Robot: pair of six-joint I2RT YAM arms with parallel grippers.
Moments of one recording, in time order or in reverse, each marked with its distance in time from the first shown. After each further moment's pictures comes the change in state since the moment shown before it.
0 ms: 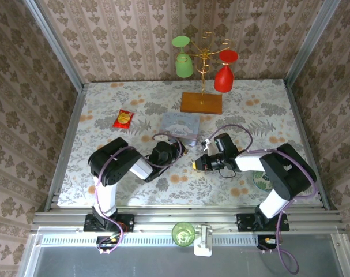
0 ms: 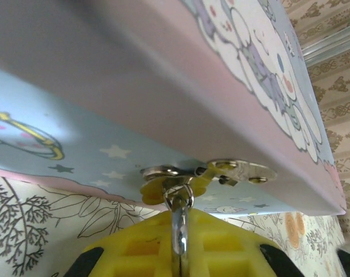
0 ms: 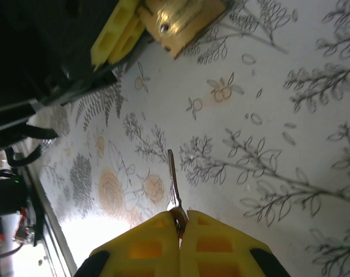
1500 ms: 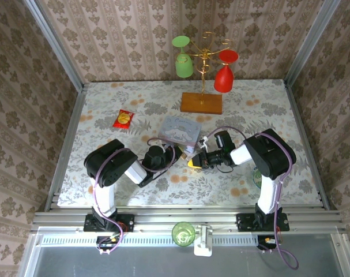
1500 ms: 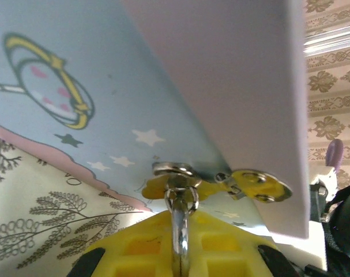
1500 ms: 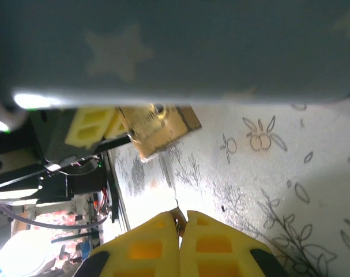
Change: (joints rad) left arm 0.025 -0.041 -0.127 0.138 0.154 -0.227; right arm -0.060 0.266 0.075 0.226 -0.347 0.113
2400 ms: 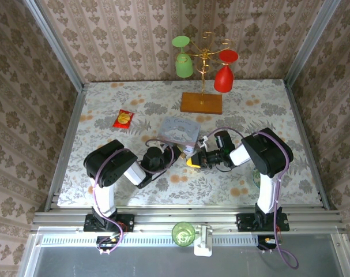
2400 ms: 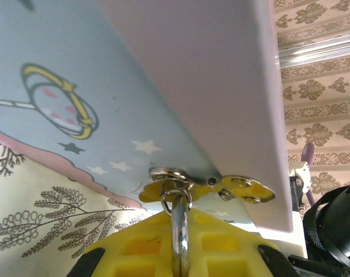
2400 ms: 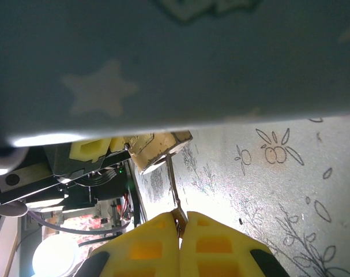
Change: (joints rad) left arm -0.001 -0.004 -0.026 0.047 -0.013 -0.026; right arm -0.008 0.040 -0.007 0.156 -0.039 0.174
